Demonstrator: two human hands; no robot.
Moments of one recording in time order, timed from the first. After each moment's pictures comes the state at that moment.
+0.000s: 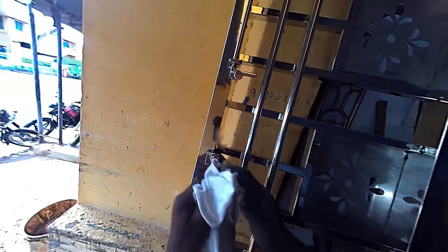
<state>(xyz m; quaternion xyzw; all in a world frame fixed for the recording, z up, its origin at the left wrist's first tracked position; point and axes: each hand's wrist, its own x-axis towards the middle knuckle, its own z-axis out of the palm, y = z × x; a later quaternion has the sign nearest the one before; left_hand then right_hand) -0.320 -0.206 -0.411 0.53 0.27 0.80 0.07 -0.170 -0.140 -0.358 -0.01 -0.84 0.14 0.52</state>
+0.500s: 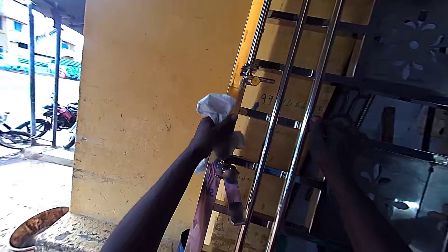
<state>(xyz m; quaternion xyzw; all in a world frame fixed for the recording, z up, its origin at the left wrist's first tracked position) -0.389 -0.093 -0.256 0.59 0.36 0.69 0.22 -0.098 -0.037 -0.232 -0.43 -0.65 -0.27 0.56</state>
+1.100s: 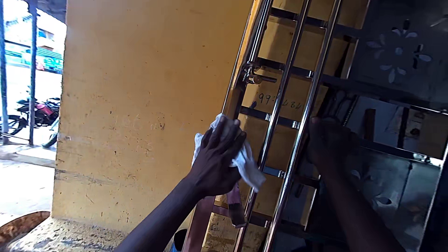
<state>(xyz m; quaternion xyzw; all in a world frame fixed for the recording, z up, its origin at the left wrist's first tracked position) -0.384 -0.096 -0.334 0.74 0.30 0.53 -0.27 -0.094 -0.029 -0.232 -0.43 -0.63 -0.28 0.58</state>
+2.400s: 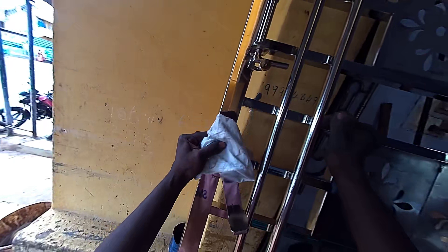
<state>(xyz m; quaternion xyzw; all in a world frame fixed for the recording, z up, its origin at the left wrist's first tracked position) -0.405 -0.085 -0.335 0.59 0.26 0.73 0.22 -0.095 -0.024 -0.236 -0.34 -0.64 -0.22 0.65</state>
